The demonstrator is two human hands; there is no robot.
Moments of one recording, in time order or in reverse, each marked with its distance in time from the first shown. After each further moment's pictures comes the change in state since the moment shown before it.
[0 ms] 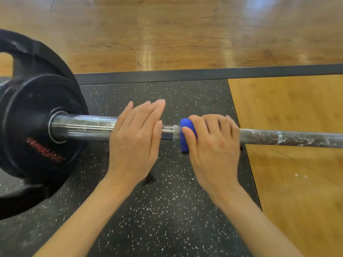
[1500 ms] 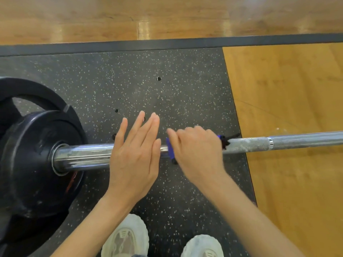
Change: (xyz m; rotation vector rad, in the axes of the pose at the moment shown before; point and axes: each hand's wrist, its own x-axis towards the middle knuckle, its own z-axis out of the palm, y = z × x) left_hand -0.129 0.057 -0.069 0.083 -0.232 -0.050; right_hand -0.085 -0.047 -0.080 -0.177 -0.593 -0.138
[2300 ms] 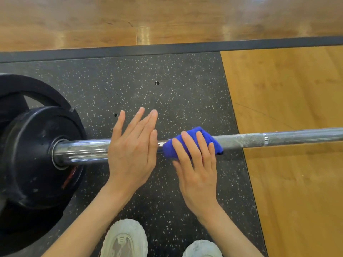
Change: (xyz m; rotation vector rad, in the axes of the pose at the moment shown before) left_hand 0.022 -0.008 0.015 0.025 0.136 0.021; right_hand -0.041 -0.010 0.077 0.329 0.571 0.048
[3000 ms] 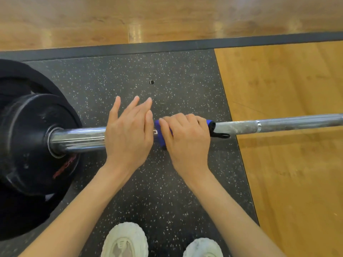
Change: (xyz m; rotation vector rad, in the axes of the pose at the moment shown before) left_hand 0.038 -0.011 0.007 -0.058 -0.087 -0.090; right_hand 0.076 -0.005 0.014 -0.051 0.147 0.080
